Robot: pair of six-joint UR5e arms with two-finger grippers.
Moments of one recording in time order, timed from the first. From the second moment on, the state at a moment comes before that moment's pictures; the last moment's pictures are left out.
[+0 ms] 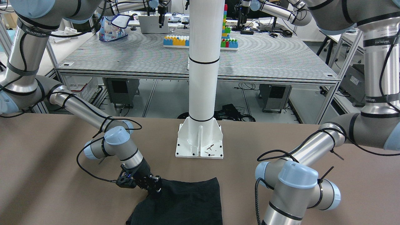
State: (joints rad) left arm -0.84 -2.30 -1.44 -2.23 -1.70 -1.58; right arm 0.38 -1.35 1.76 -0.74 1.70 1.78
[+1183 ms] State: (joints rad) left arm -0.59 -2.19 -1.80 -2.00 -1.61 -1.81; right arm 0.39 -1.36 1.86 -0.75 1.73 1.79
